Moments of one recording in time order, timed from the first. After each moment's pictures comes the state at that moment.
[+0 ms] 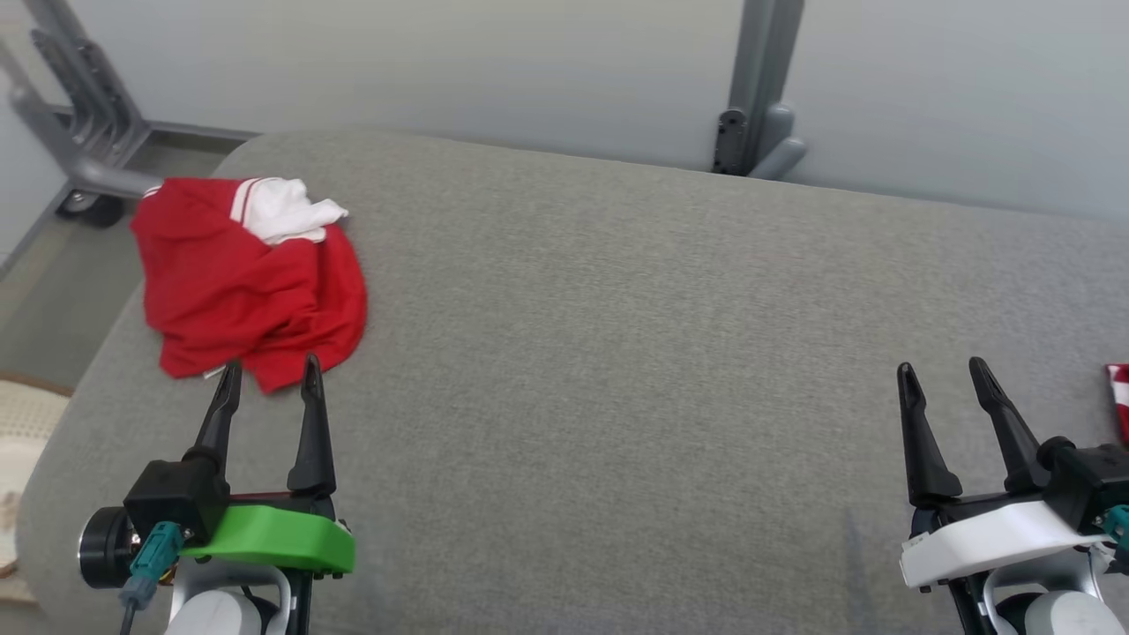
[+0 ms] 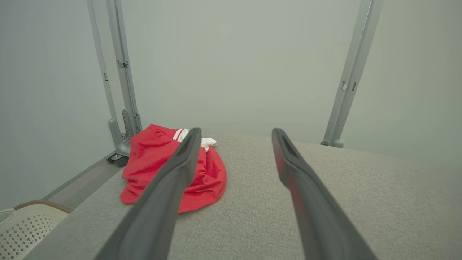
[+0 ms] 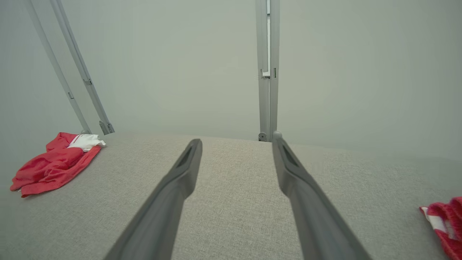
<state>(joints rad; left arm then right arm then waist) -0.11 0.29 -0.31 0.07 -0.45 0.19 -0.24 0.05 -0.11 -0.03 -0.09 0.22 0.13 -0.13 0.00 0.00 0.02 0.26</state>
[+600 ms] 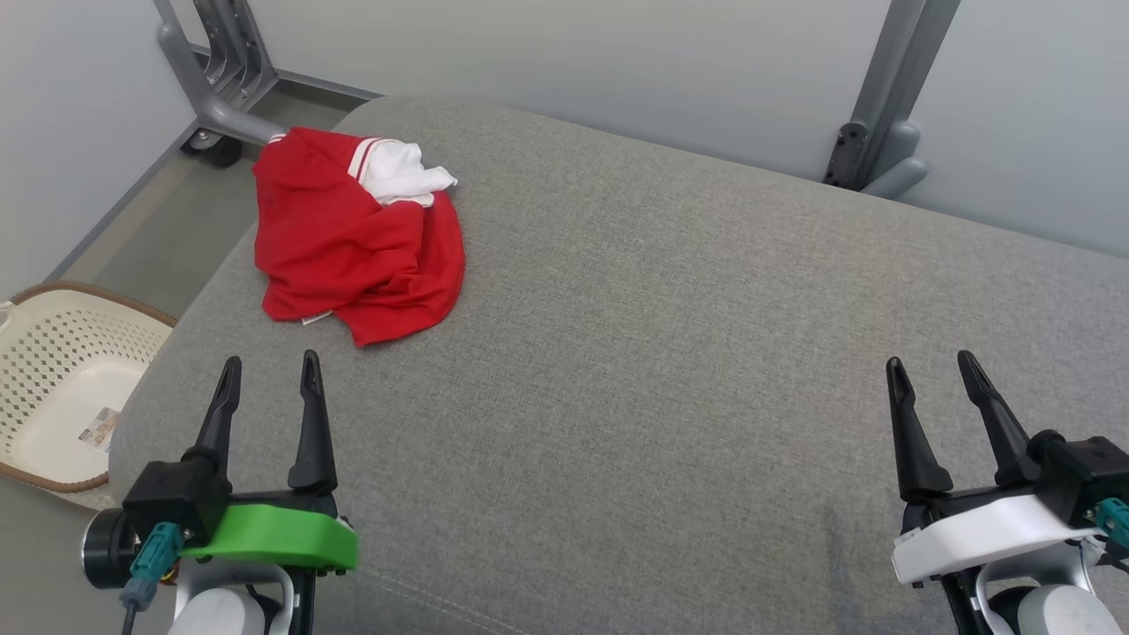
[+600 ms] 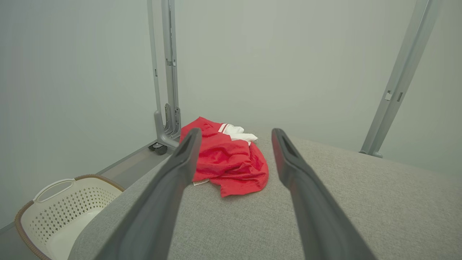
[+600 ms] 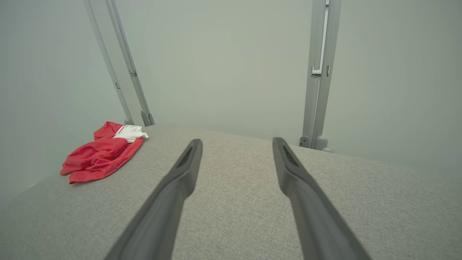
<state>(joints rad) -0.11 0.27 -0.29 0.08 -0.45 0.19 -0.26 0.04 -0.11 -0.01 -0.09 0.22 0.13 -0.12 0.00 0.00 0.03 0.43</state>
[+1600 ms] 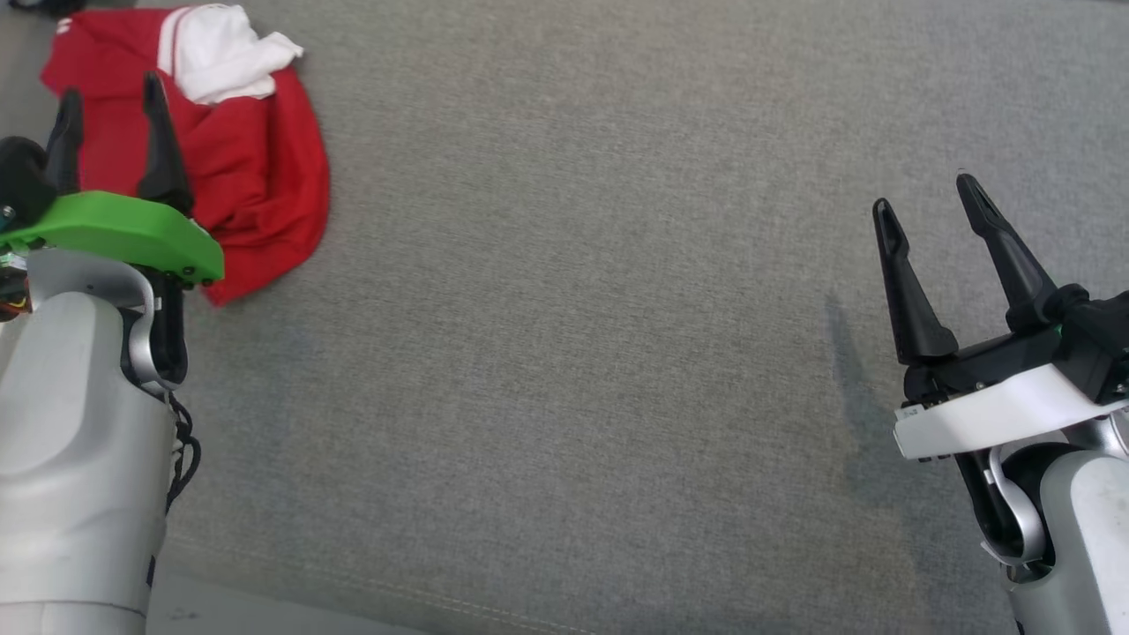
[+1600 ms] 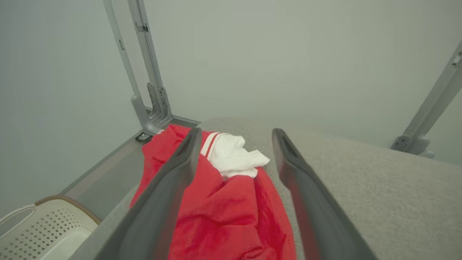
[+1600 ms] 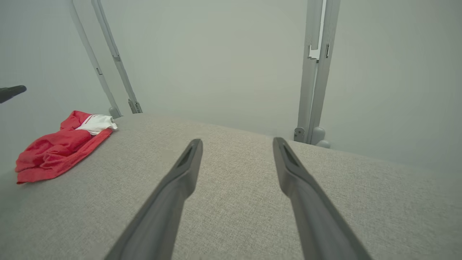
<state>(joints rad) -0.75 0.27 -0.18 0.61 -0.52 0.03 -0.22 -0.20 -0.23 0.08 -0.22 0.21 0.13 -0.03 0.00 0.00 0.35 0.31</state>
